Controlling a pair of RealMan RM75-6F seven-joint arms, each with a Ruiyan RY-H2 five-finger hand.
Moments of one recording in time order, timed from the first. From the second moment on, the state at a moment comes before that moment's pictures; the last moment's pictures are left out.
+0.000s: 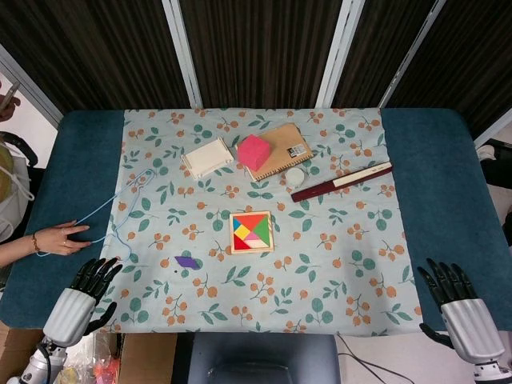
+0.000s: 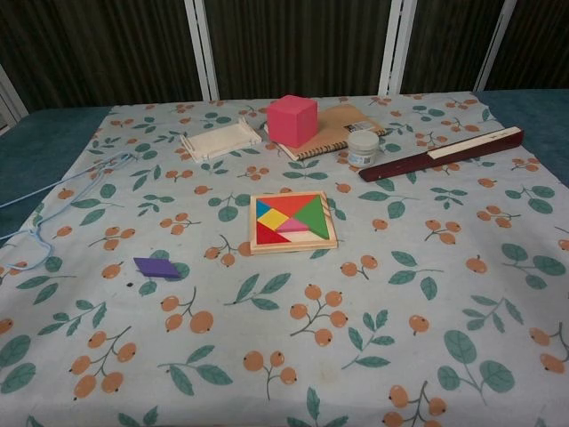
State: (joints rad) left arm -0.14 -1.38 0.11 -1.31 1.80 1.58 -0.03; right arm -0.05 -1.10 -0.09 -1.60 -1.76 1.58 -0.17
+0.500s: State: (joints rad) left arm -0.21 -1.48 0.10 -1.33 1.80 1.46 0.00; right arm -0.05 -1.11 -0.09 -1.60 -1.76 1.58 -0.19
